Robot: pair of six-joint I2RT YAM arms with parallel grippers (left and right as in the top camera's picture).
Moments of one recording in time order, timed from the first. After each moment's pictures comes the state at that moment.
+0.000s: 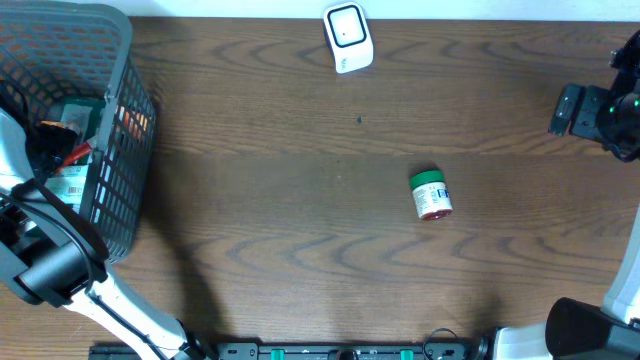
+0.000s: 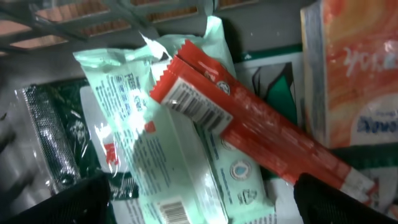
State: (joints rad) left arm 0.64 2.10 1.76 -1.06 -0.13 -0.66; right arm -0.26 1.63 1.98 -1.52 0.07 0.10
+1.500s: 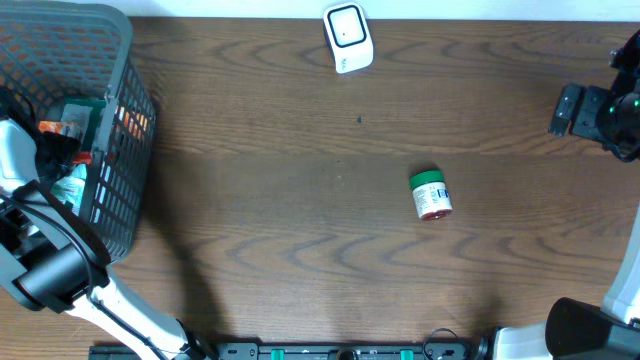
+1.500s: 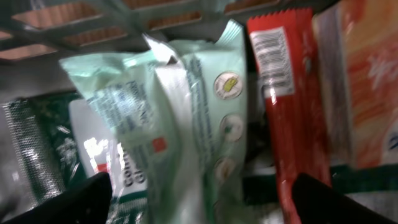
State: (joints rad) left arm 0.64 2.06 1.62 -0.90 -0.15 -0.65; right arm -0.26 1.63 1.98 -1.52 0.08 0.10
